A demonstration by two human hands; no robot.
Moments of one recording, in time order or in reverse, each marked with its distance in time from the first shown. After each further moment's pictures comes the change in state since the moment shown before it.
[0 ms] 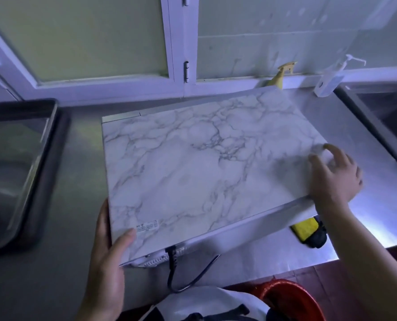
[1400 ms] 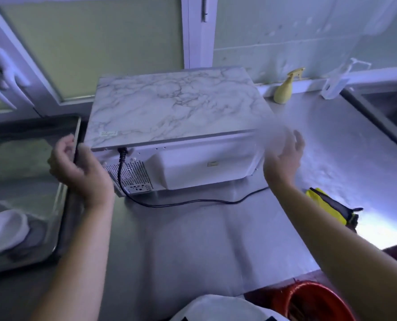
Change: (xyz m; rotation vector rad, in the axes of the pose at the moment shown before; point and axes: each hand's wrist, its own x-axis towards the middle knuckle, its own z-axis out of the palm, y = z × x) left_hand 0.209 0.042 -0.086 0.494 0.674 0.578; right_hand -0.070 -0.086 0.125 0.318 -0.064 -0.112
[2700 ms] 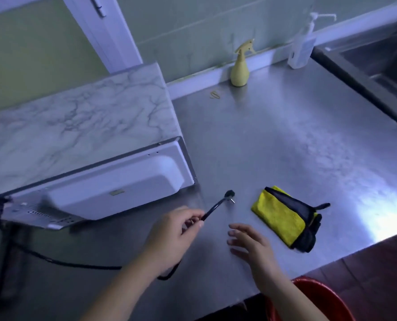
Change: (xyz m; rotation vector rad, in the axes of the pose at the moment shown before) left_hand -0.289 0.133 0.110 0.252 -1.498 0.048; right_hand -0.036 0.181 -0.126 0.614 -0.515 0.891
